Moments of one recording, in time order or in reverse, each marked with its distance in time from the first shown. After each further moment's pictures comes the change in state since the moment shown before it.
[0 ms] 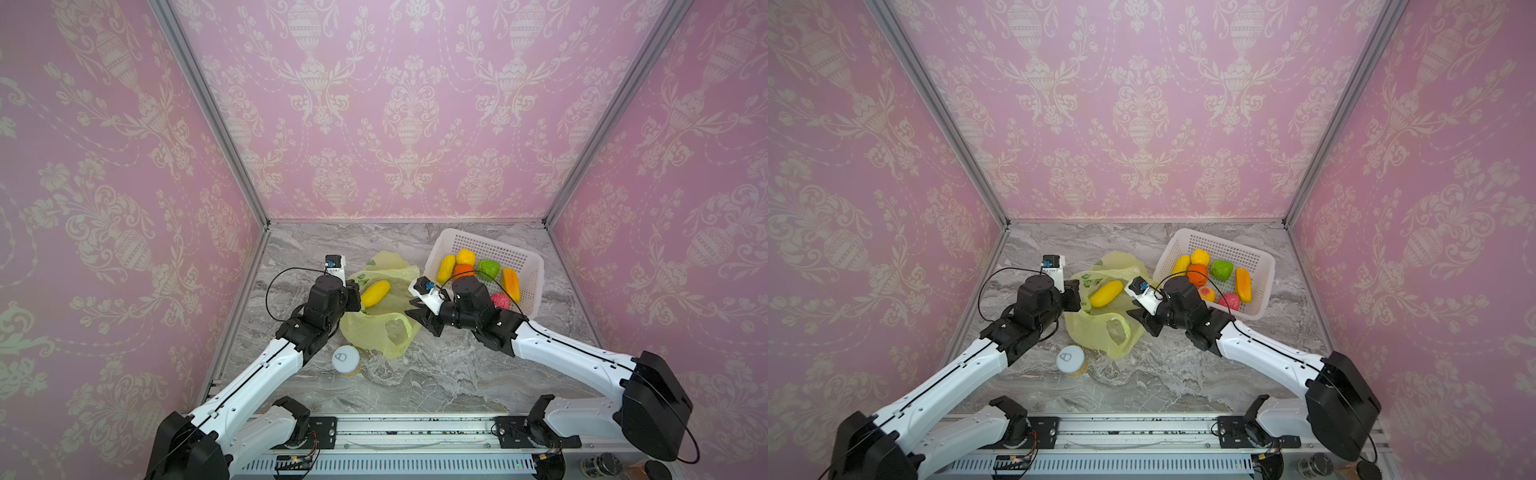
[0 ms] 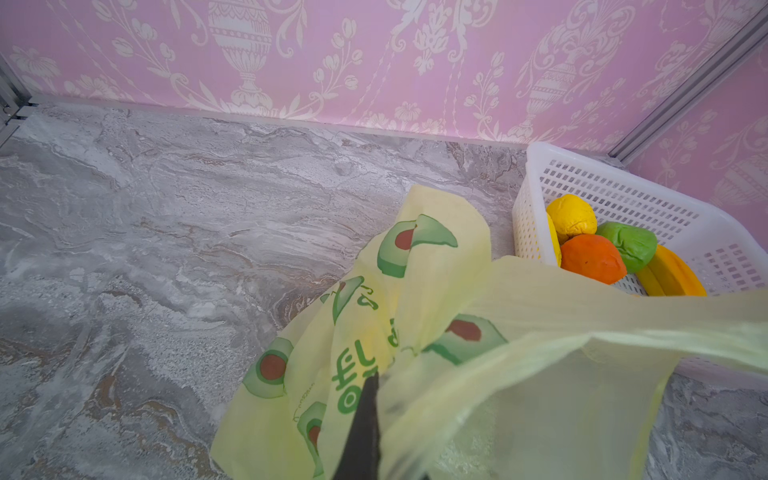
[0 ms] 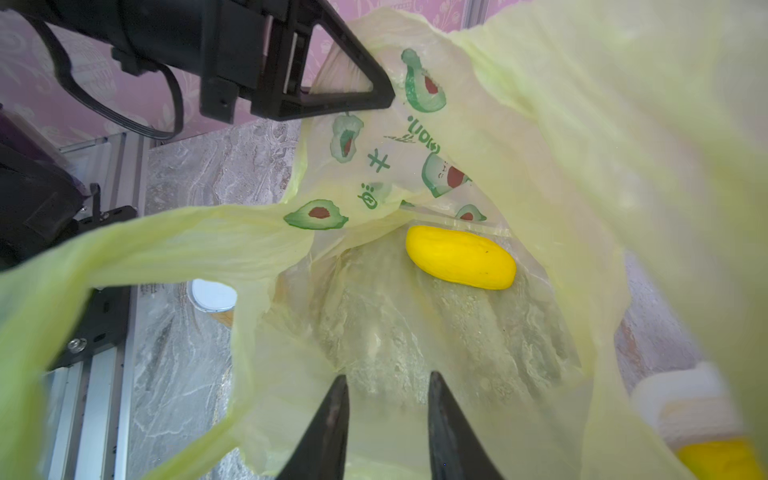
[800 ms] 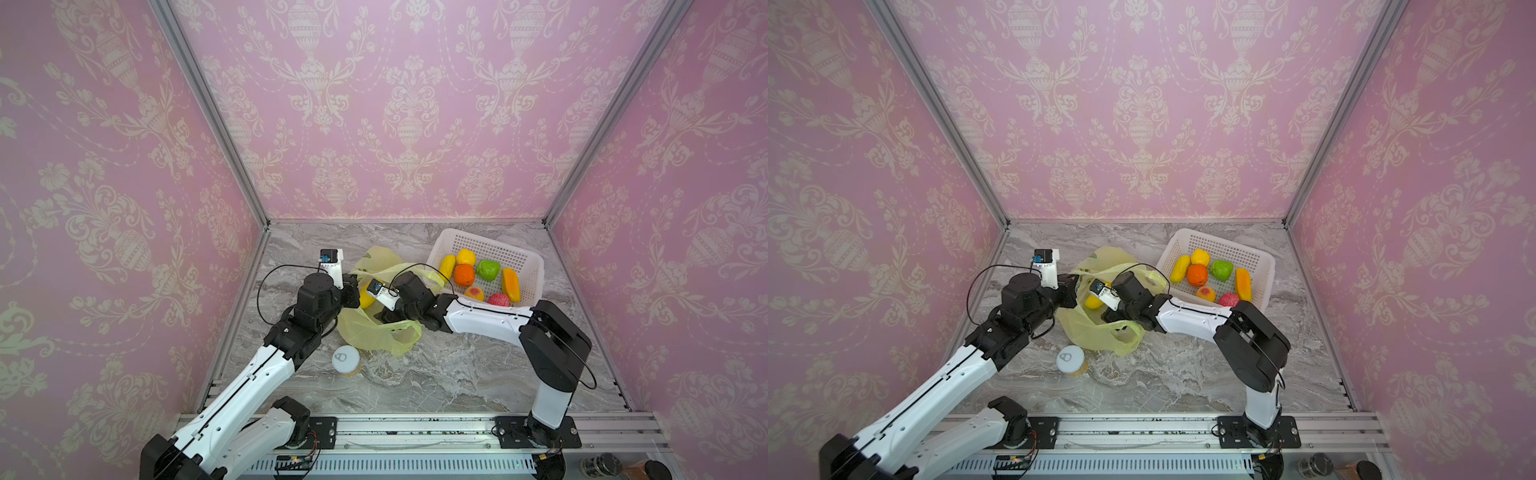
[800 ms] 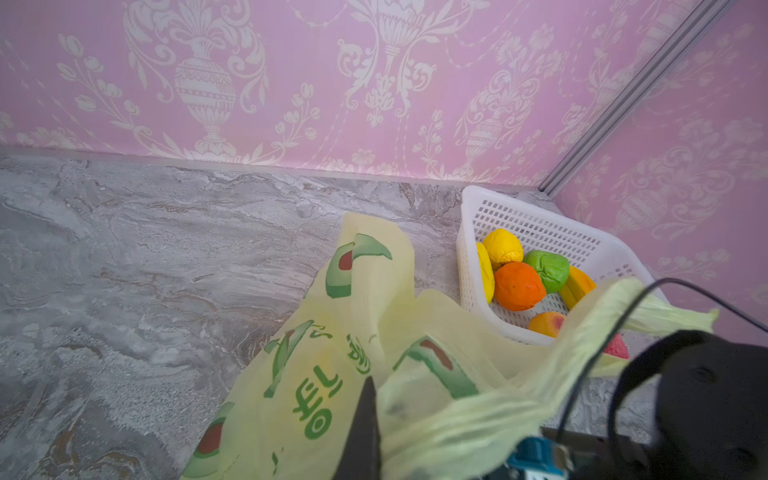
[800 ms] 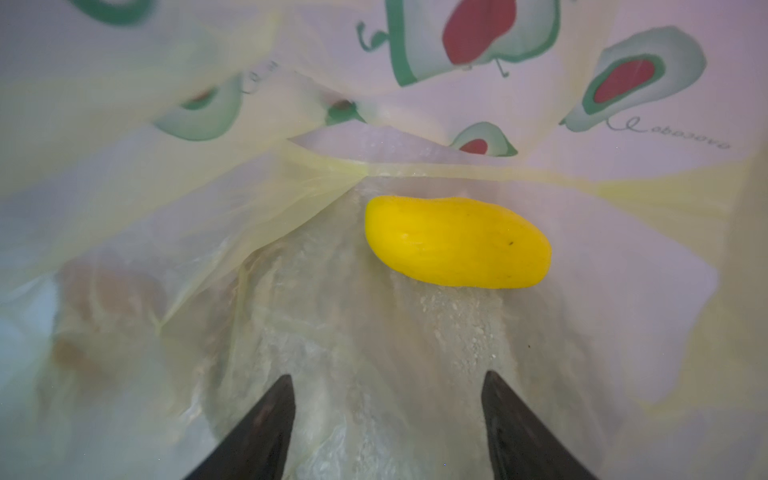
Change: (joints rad) left arm 0.000 -0.108 0.054 0.002 0.103 0.000; right arm 0.111 0.531 0.363 -0.033 0.272 -0.055
